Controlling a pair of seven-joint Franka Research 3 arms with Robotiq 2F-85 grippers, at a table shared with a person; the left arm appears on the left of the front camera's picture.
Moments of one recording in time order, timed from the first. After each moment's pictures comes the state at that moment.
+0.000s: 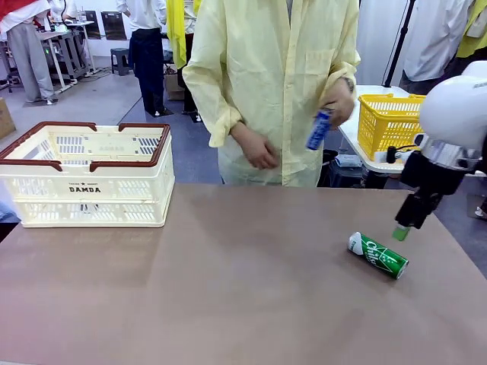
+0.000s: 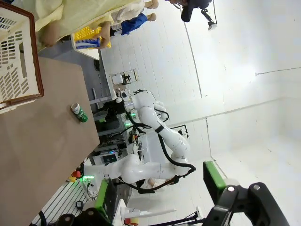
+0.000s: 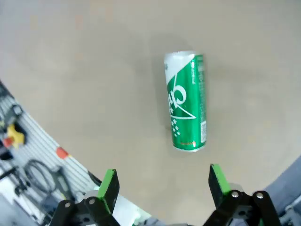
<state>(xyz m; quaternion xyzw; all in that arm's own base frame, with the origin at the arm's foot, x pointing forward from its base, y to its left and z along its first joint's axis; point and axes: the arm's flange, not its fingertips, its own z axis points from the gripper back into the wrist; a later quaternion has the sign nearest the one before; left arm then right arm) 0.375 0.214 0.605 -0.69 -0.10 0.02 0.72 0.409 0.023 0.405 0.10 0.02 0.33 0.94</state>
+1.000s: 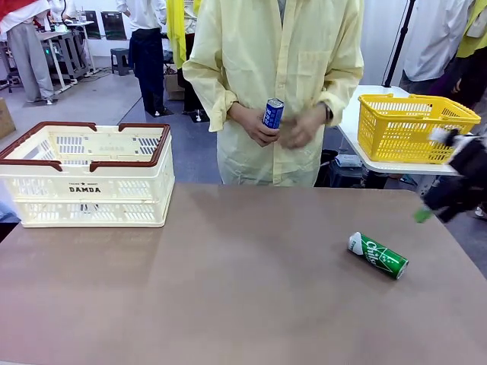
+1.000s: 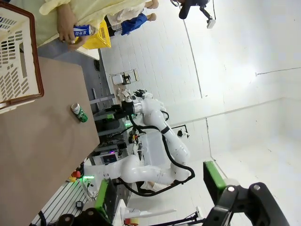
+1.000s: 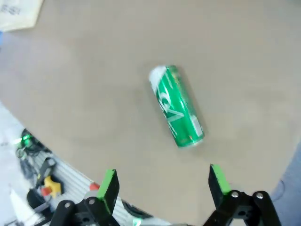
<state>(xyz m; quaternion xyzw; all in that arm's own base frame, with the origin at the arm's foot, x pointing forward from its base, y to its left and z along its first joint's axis) 0.375 0.214 0.605 -0.69 -0.10 0.02 0.72 0.387 -0.013 0.428 0.16 -0.07 0.15 0.97</state>
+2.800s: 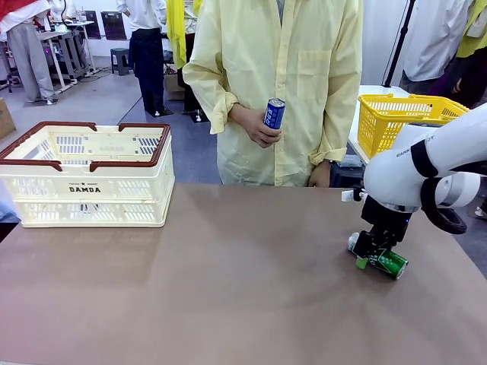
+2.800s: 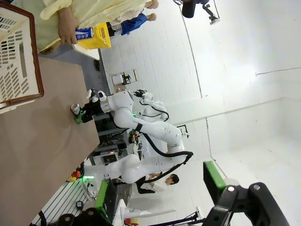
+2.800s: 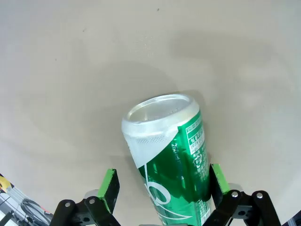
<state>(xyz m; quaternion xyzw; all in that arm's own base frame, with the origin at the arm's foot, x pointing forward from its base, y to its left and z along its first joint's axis) 0.375 0.214 0.605 -0.69 -0.10 0.02 0.72 0.441 0.069 0.281 0.05 0.04 0.25 0.97</state>
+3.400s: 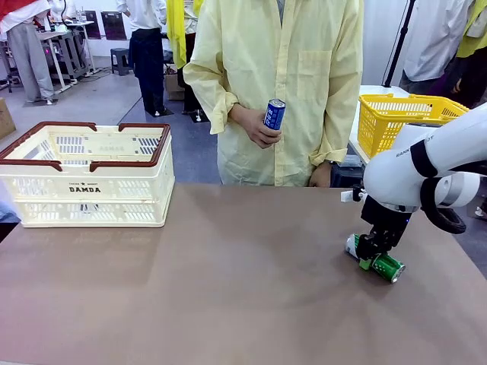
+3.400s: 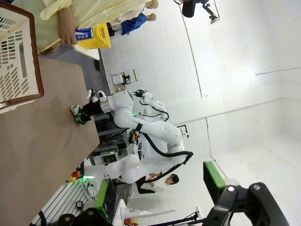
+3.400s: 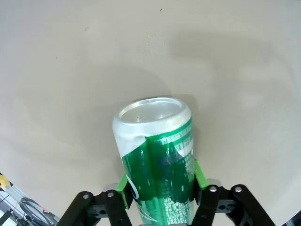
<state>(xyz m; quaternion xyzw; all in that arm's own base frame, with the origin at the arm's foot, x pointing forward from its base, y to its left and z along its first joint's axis) 0.375 0.214 0.605 -0.69 -0.10 0.02 0.72 0.441 0.069 0.281 0.05 0.04 0.26 0.96</state>
